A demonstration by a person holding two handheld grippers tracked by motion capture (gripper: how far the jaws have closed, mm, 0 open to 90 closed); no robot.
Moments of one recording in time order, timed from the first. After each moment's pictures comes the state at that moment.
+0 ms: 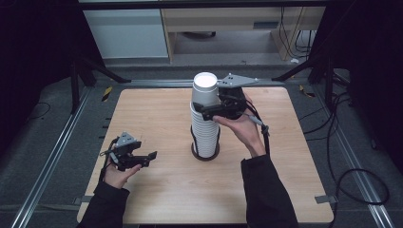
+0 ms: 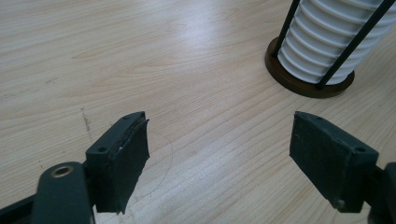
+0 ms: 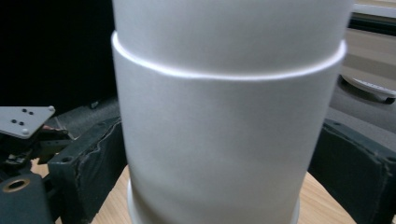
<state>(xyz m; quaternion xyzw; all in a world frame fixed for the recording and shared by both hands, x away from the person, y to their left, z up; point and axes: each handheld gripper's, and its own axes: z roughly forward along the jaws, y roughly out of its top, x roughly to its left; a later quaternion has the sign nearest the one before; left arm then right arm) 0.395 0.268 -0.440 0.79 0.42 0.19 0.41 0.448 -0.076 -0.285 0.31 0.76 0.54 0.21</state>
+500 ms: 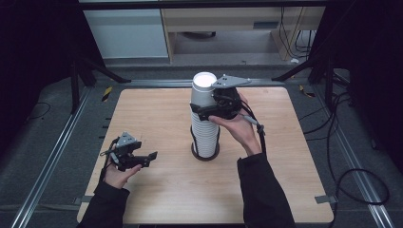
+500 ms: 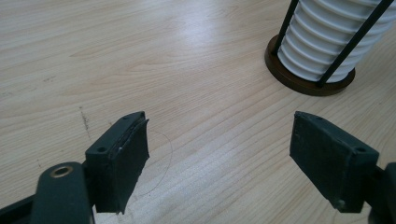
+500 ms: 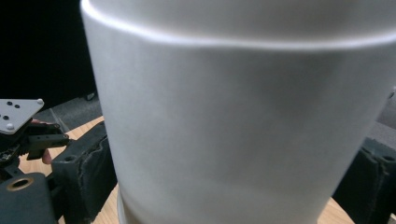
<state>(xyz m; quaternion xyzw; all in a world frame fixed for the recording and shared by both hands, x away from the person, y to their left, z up) 0.395 0.268 -0.441 0.79 0.42 0.19 0.40 0.455 -0.067 -0.292 0.30 0.77 0.52 0.21</state>
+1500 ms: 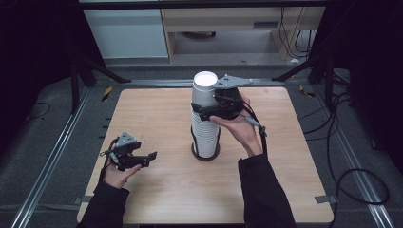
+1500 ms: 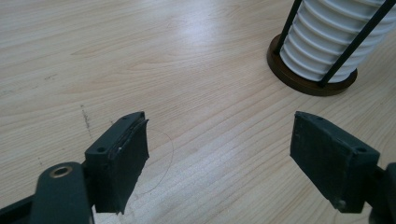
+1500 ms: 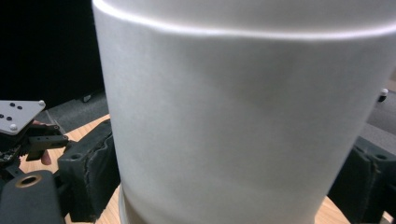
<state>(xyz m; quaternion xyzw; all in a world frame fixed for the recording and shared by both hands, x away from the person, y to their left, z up) 0.396 0.269 -0.441 0.79 0.43 0.18 0.40 0.449 -0.069 -0.288 0.31 0.76 0.52 0.22</state>
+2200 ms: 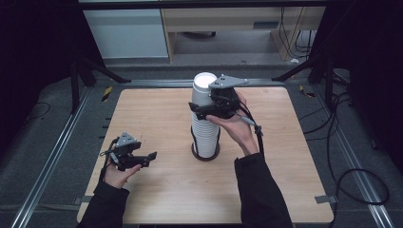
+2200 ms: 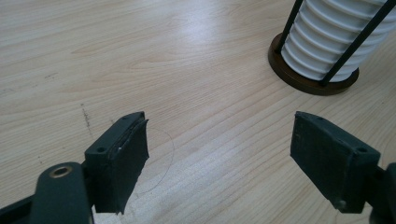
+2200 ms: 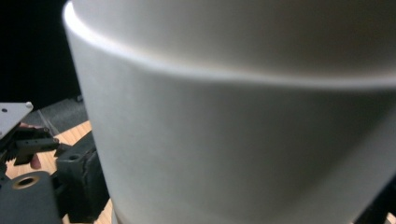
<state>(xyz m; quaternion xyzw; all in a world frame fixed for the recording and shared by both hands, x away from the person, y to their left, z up) 0.396 0.269 -0.442 0.79 0.43 0.18 0.40 0.454 -0.061 -0.292 0.31 0.76 0.52 0.23</state>
